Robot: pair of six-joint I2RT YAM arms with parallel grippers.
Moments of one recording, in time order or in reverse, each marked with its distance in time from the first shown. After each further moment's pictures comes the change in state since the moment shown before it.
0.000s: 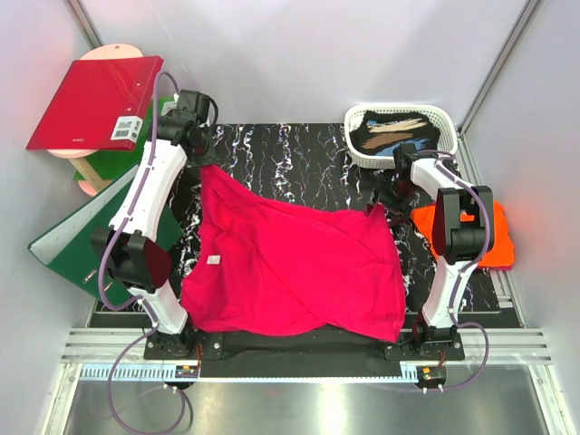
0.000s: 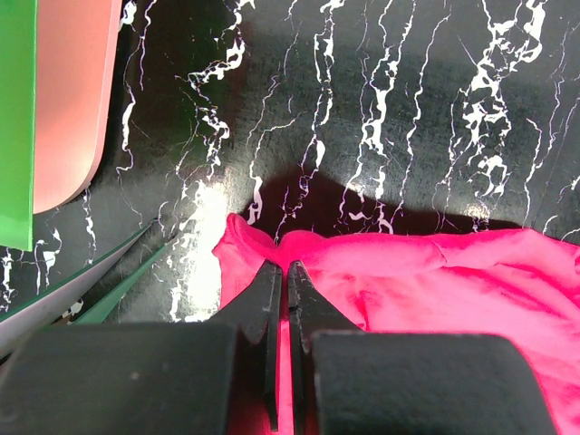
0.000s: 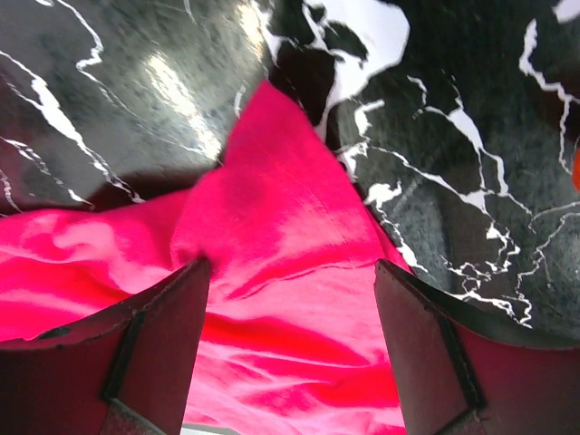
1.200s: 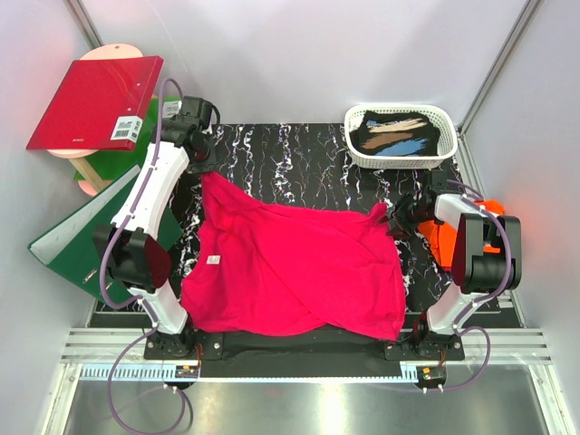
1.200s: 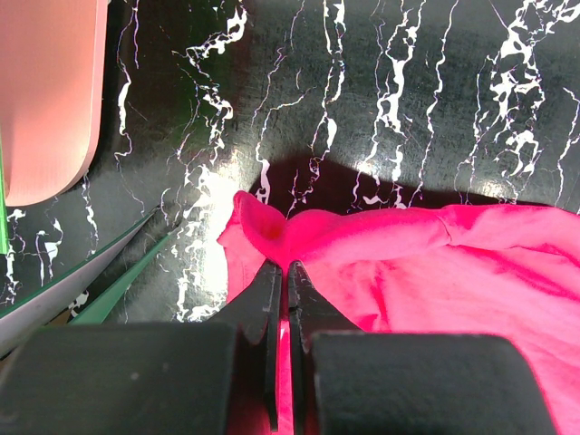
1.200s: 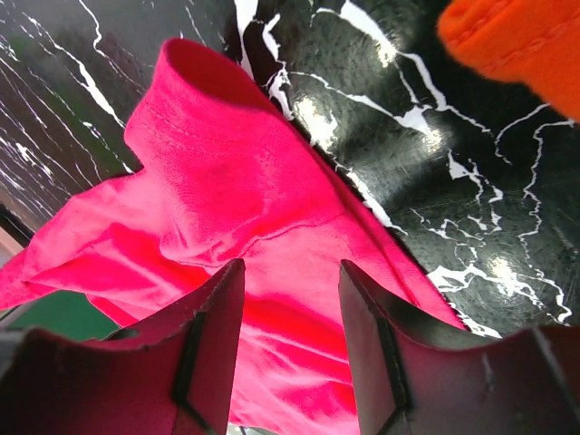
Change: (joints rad) left arm 0.003 0.000 -0.065 0.007 0.010 0.026; right arm -0.160 -0.290 -0.483 0.413 -0.236 0.198
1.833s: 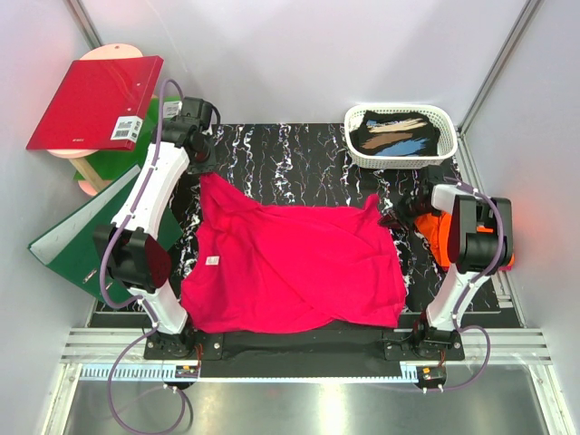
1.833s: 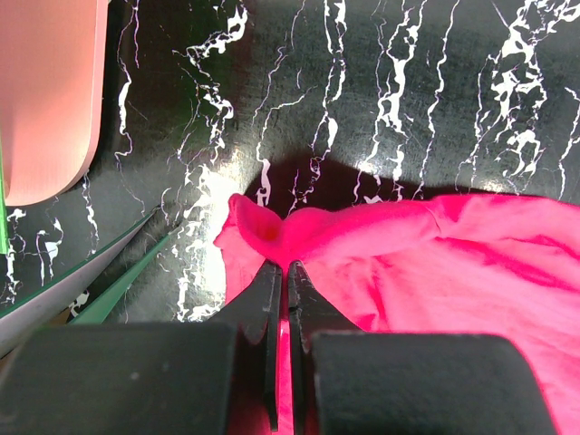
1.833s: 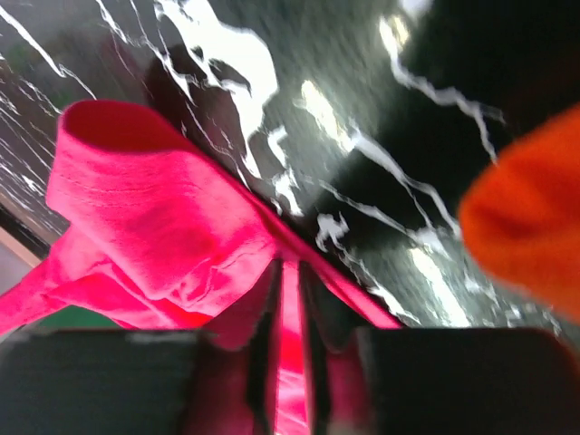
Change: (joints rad) left arm 0.000 0.000 -0.004 0.001 -0.001 0.001; right arm -0.010 0.166 0.117 -0.007 -0.023 -0.006
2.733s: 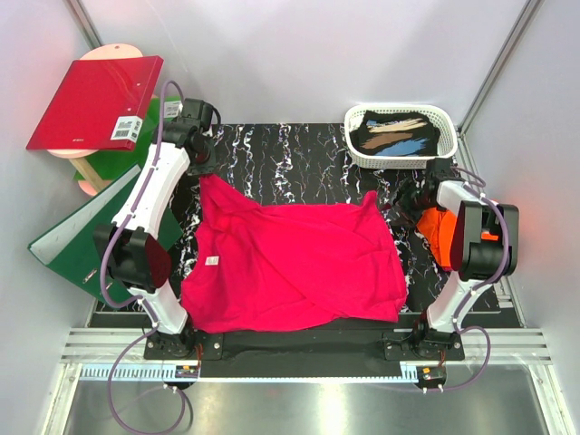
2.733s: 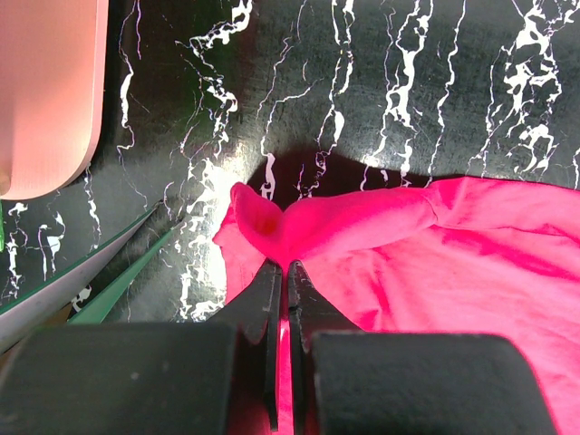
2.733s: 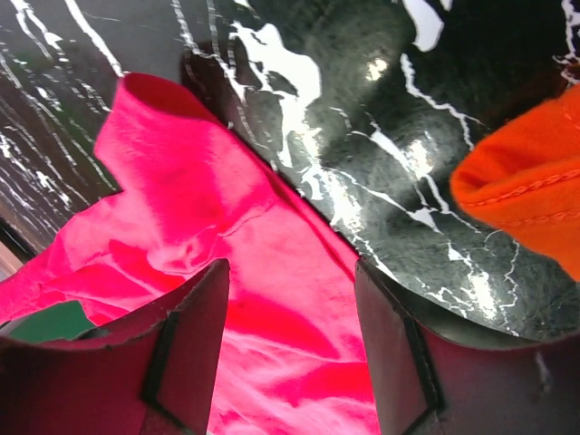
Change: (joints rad) left arm 0.000 0.000 -0.016 -0.002 -0.008 0.000; right arm -0.013 -0.060 0.050 -0.039 0.032 -0.071
